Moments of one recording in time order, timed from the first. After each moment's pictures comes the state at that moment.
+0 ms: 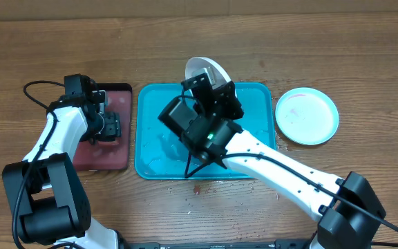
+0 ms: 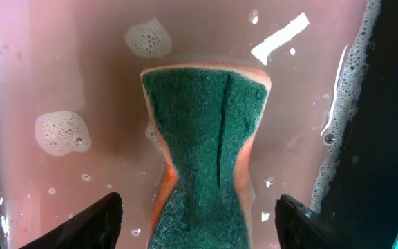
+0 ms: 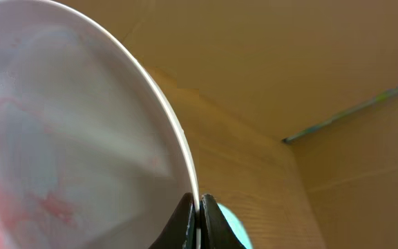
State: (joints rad) left arm 0.18 1.77 1.10 -0.69 0.00 0.04; right arm 0.92 1.77 1.43 -0.71 1.22 0.24
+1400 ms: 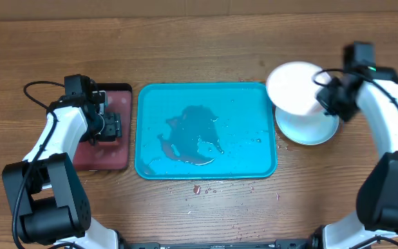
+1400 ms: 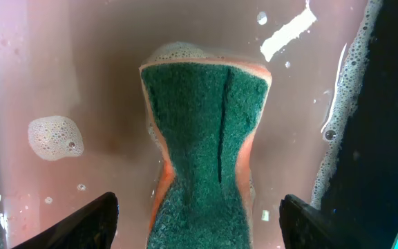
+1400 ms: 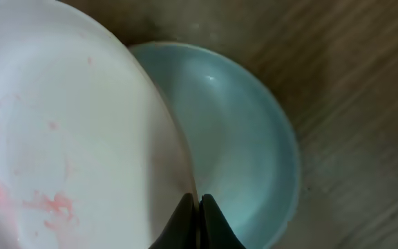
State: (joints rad) left arm 0.18 1.77 1.10 -0.69 0.00 0.04; right arm -0.18 1.77 1.35 -0.95 -0.01 0.69
